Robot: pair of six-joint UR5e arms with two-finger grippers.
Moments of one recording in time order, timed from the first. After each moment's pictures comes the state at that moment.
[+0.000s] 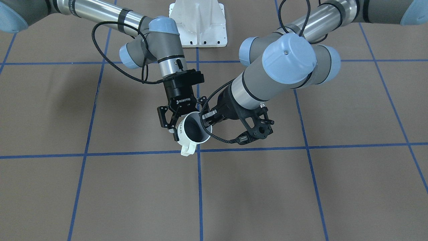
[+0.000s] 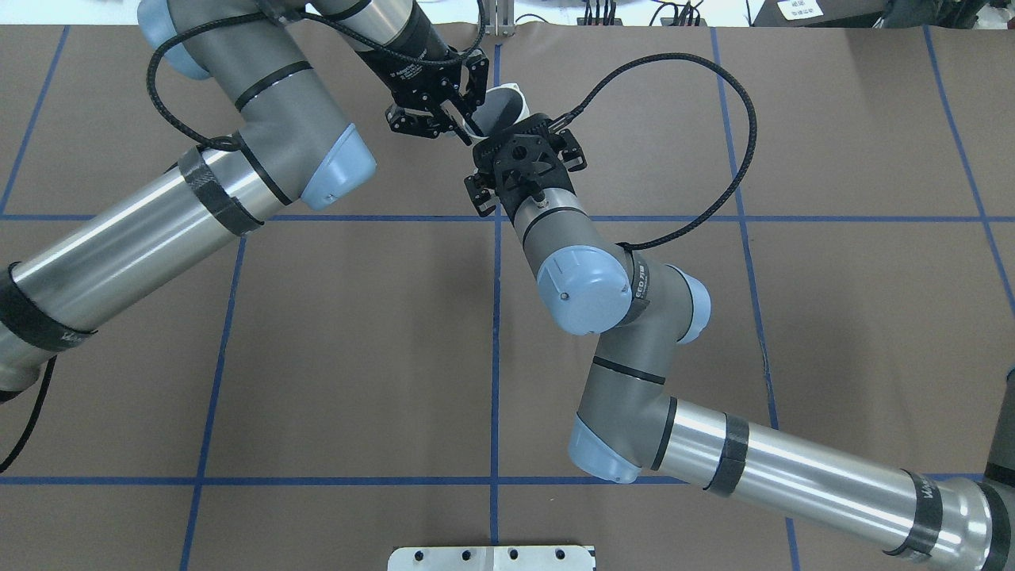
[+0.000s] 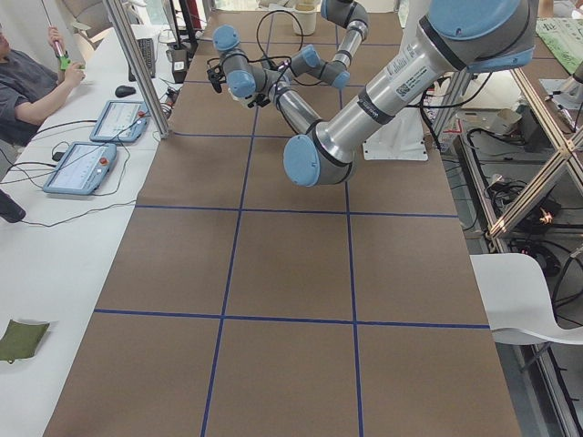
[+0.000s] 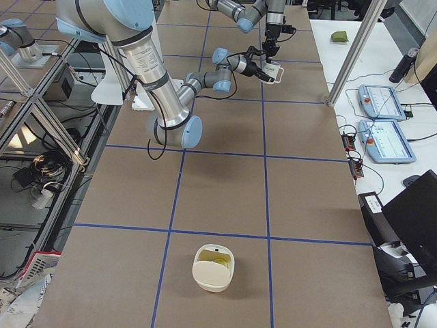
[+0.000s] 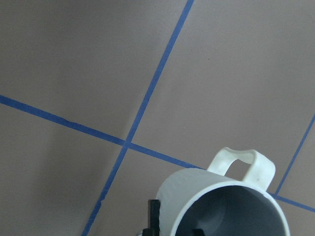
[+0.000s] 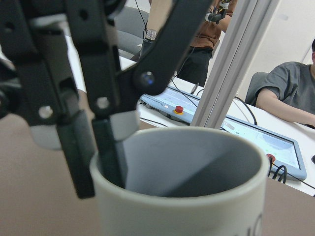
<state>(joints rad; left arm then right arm) -0.87 -2.51 -1.32 -1.95 -2.40 -1.62 0.45 -0.87 1.46 -0.84 0.97 0.62</state>
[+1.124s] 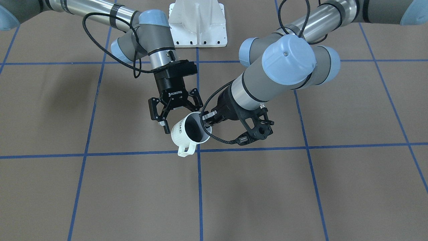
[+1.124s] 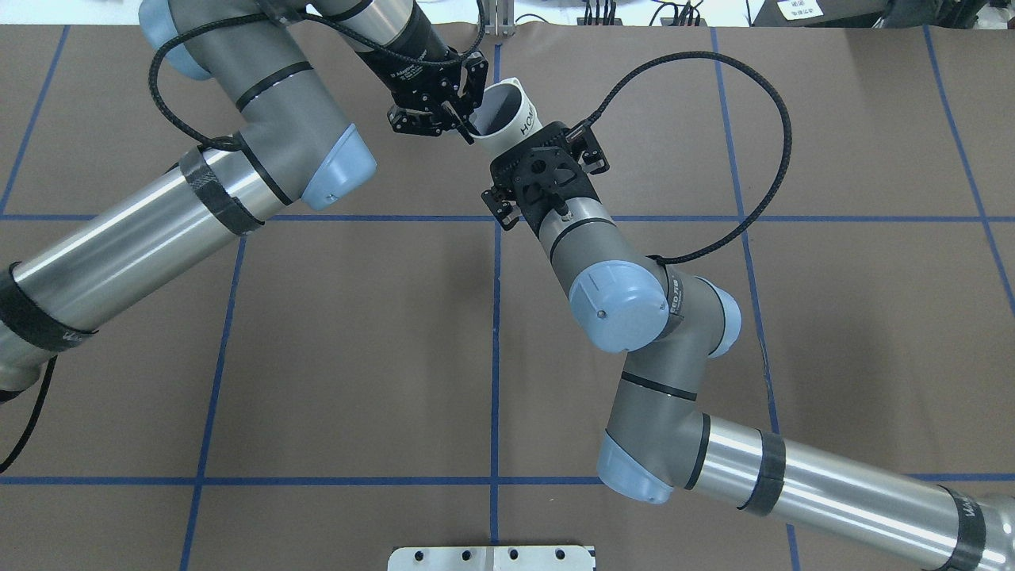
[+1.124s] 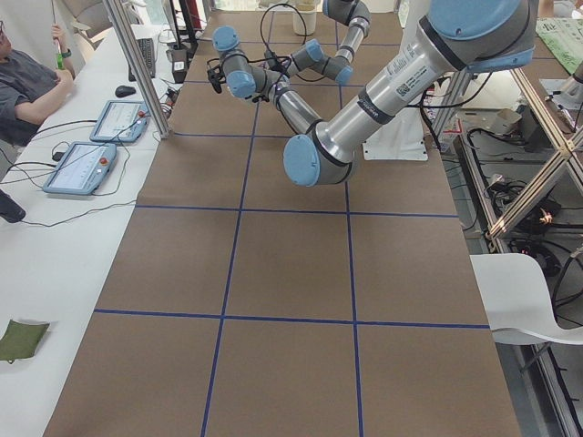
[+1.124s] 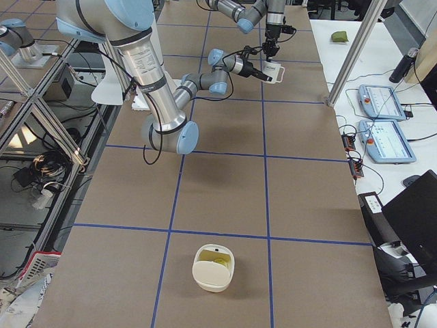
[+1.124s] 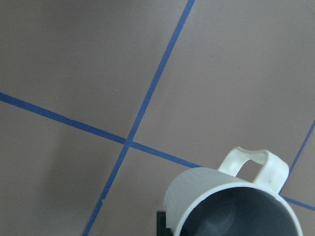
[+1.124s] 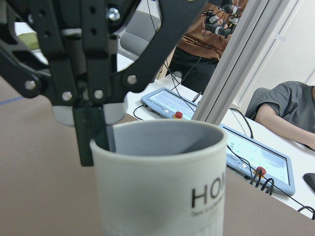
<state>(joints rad) -0.87 -2.51 -1.32 -1.95 -2.40 -1.62 0.43 -0.95 1.57 -0.84 0.96 0.51</state>
